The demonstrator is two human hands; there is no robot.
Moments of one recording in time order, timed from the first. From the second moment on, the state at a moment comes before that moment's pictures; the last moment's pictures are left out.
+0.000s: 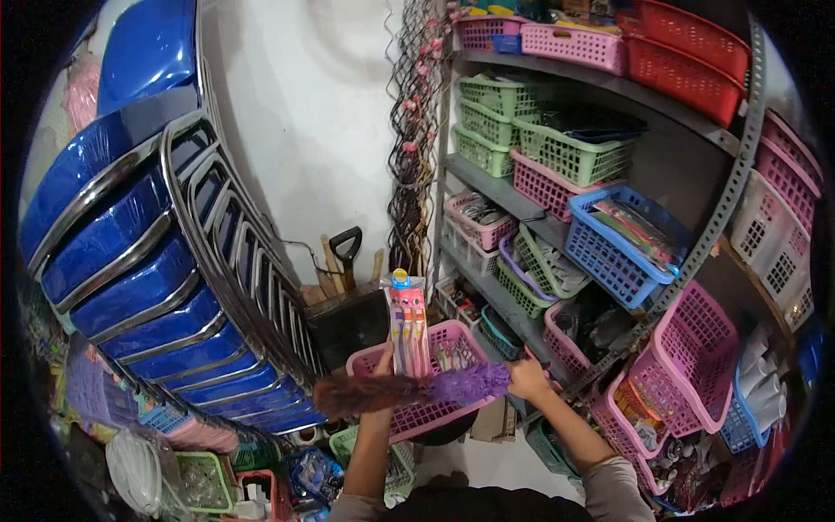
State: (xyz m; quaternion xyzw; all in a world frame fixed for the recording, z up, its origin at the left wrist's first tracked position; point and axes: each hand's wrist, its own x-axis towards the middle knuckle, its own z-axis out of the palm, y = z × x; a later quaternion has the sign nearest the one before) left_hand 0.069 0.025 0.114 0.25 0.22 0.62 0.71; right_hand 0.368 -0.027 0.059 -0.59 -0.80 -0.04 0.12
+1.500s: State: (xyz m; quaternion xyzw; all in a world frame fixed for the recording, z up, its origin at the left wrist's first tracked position) left_hand 0.191 -0.006 0.107 0.27 0.16 0.49 0.81; right_hand 0.318 -0.041 0.128 -0.48 -0.54 0.38 0.58
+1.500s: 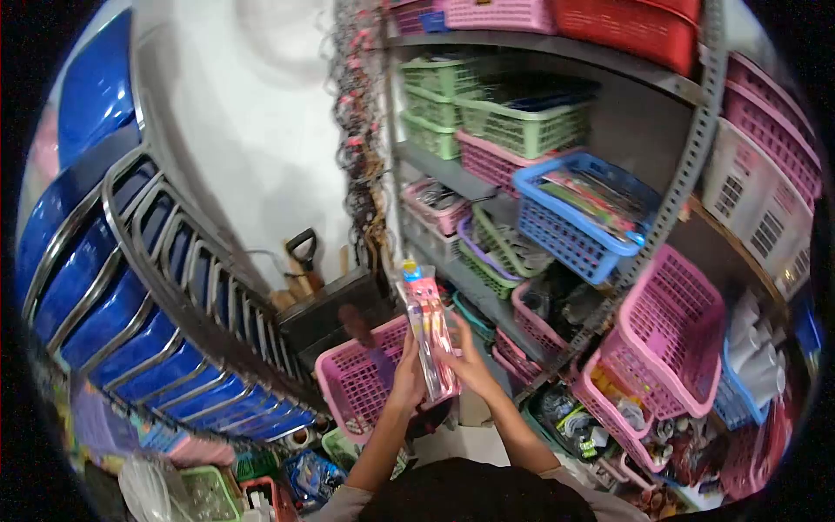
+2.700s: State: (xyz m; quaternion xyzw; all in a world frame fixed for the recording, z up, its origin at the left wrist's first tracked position) left_hand 0.486 0.046 0.267 0.89 0.00 0.45 0.03; right_hand 0.445 -0.210 0.196 -0.56 -0.32 0.13 0.75
